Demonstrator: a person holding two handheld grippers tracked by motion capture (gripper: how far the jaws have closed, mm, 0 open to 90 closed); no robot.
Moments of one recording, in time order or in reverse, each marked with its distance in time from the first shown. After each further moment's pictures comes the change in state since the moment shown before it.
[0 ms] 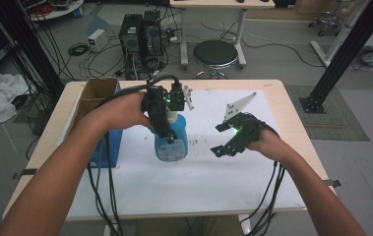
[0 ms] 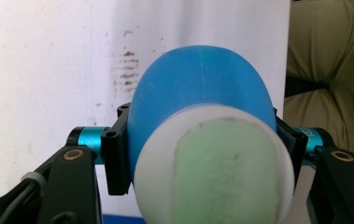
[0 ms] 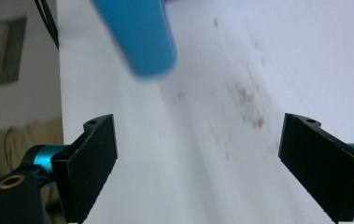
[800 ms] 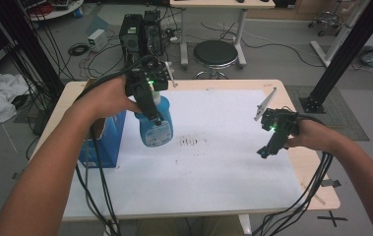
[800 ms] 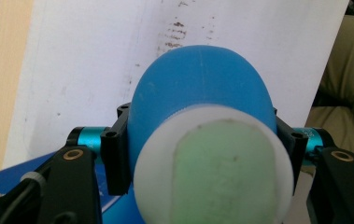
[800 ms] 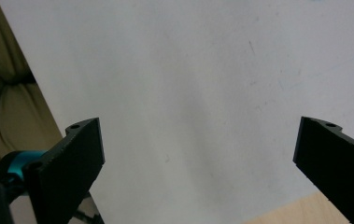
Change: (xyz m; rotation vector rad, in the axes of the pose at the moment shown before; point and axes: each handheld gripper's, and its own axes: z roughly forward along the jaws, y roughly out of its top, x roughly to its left) left arm 0.027 -0.024 -0.033 0.027 0.093 -0.228; right arm -0.022 -0.034 -0.071 0.471 -0.134 0.043
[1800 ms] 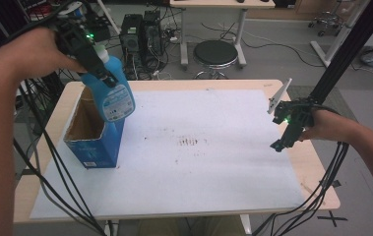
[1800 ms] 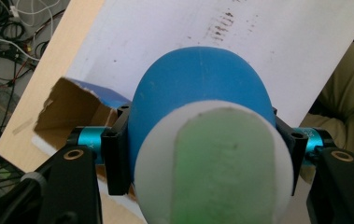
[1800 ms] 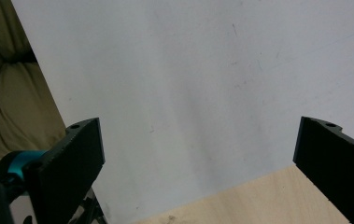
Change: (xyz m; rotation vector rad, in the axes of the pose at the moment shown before) left arm 0.042 -0.067 -0.113 -0.053 0.084 -0.235; right arm -0.019 -0.014 -0.024 0.010 0.010 -0.040
